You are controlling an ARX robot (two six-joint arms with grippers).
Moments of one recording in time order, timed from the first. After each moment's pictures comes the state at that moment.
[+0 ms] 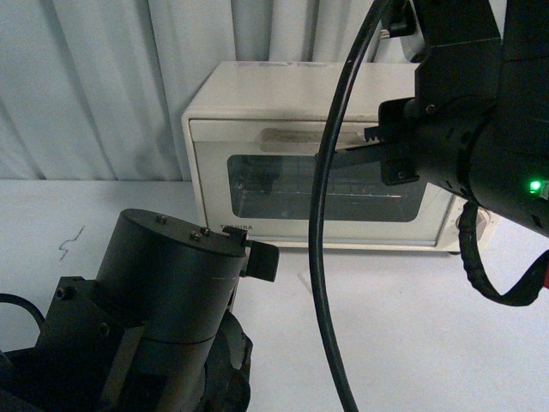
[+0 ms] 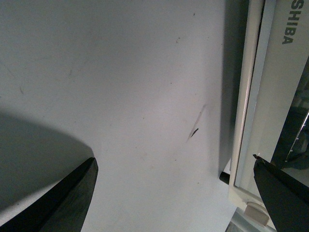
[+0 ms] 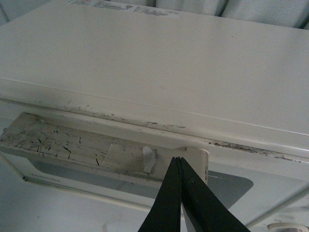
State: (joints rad) left arm -0.58 2.04 0.67 0.70 -0.20 -1.72; right arm 0.45 1.82 0.84 0.72 0.26 -0.02
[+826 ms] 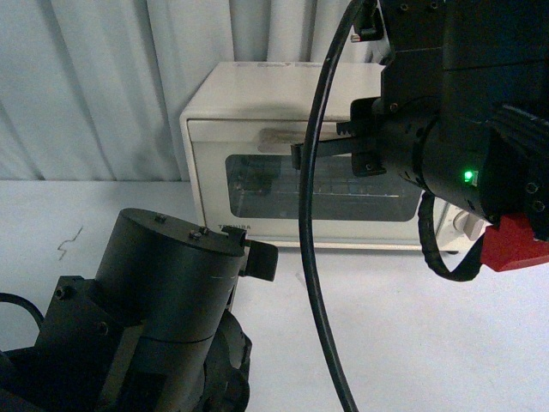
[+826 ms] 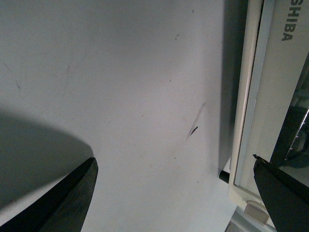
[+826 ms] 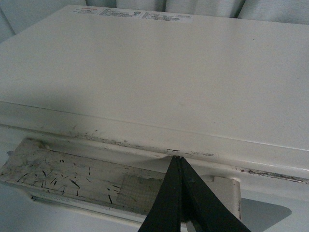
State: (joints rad) left arm -0.58 2.04 0.67 0.70 -0.20 -1.72; right arm 0.45 1.93 0.94 0.73 0.23 0.03
